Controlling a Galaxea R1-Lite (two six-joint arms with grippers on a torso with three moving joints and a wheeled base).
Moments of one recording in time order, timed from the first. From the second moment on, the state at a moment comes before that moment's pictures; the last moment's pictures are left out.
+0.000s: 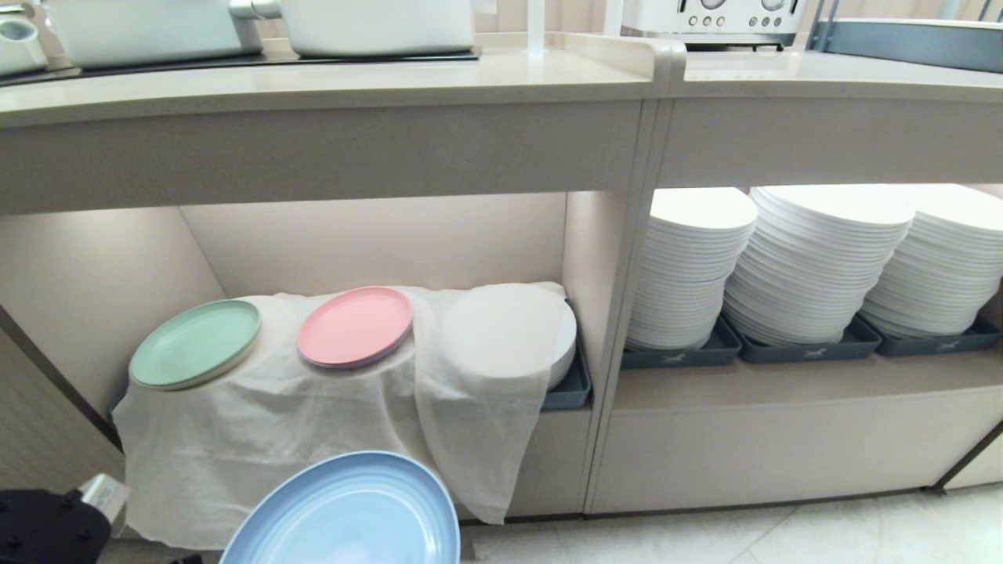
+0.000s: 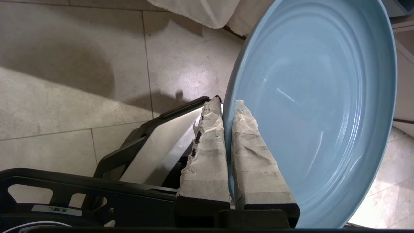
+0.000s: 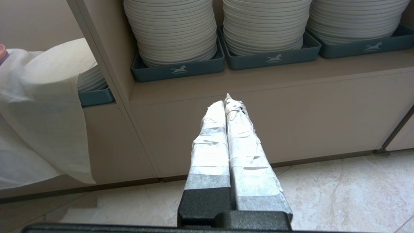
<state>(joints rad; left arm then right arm) -0.56 1.05 -0.27 0.09 0.22 -0.99 0.00 0.00 0.00 -0.01 -0.05 0.08</state>
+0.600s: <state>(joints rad) -0.56 1.01 -0.26 0.11 0.22 -0.99 0.00 0.00 0.00 -0.01 -0.06 0.08</state>
